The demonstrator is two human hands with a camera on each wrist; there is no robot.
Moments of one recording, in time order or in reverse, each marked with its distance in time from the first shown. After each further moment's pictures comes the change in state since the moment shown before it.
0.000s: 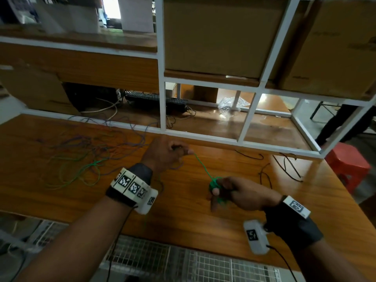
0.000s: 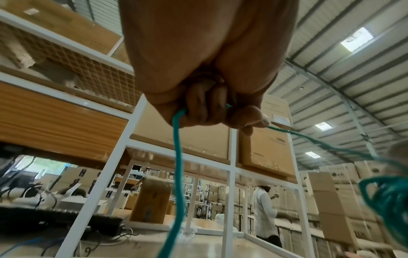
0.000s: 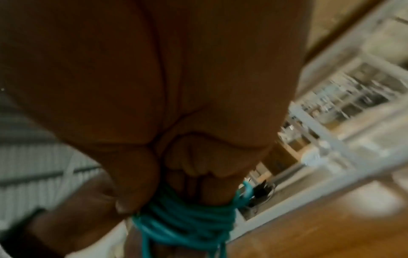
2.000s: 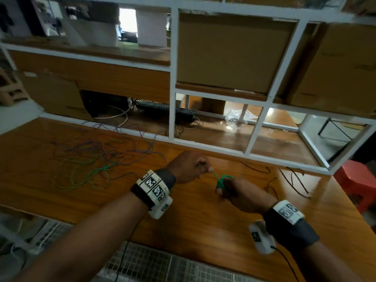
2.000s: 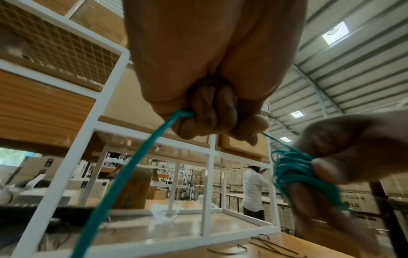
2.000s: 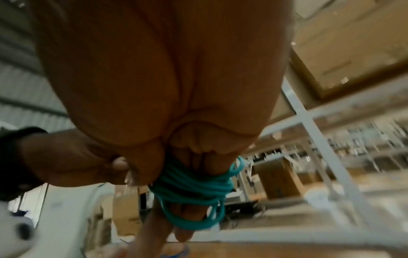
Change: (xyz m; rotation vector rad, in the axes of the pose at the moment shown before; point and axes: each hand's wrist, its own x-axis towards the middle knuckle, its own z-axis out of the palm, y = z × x) left_hand 0.011 0.013 0.028 0.114 -0.274 -0.005; right_hand 0.029 0.012 -0.005 -0.336 0.241 0.036
